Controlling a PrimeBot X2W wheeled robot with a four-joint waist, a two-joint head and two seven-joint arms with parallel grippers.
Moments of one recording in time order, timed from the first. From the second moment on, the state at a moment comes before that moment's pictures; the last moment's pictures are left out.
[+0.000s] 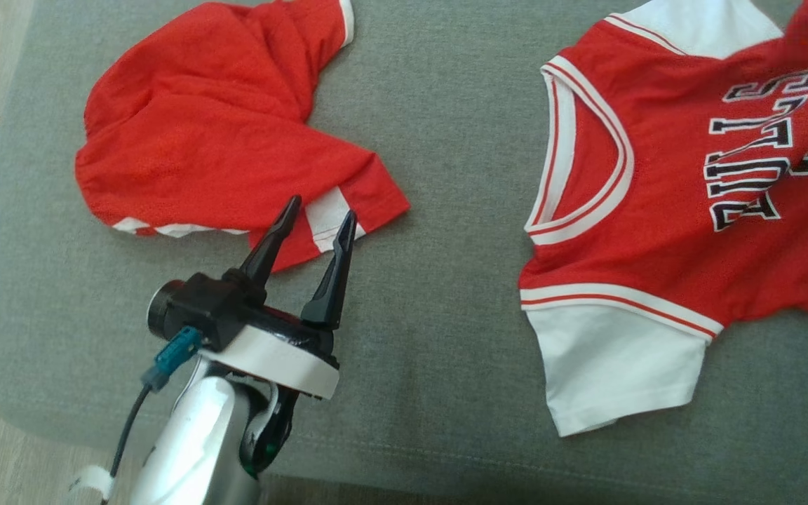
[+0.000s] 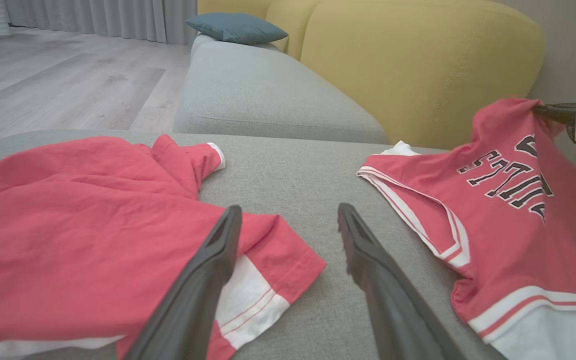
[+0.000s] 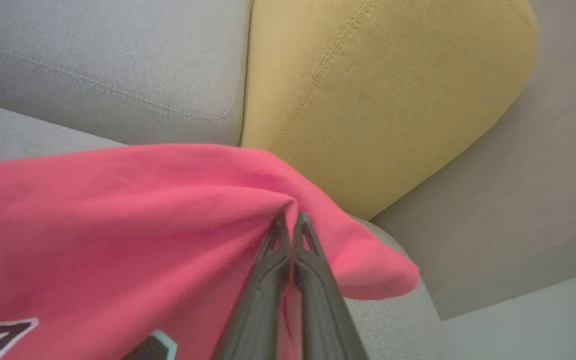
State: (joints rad) left arm -0.23 0.05 -0.35 0.16 -0.23 -0.12 -0.26; right arm -0.90 -0.31 -0.43 0.73 -0.60 0.13 0.16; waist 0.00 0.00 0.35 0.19
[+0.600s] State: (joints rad) left arm -0.21 0.05 -0.33 0.16 -0.23 -0.12 -0.26; right arm -0.75 -0.10 -0.47 0.78 -0.45 0.13 -0.19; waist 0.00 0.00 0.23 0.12
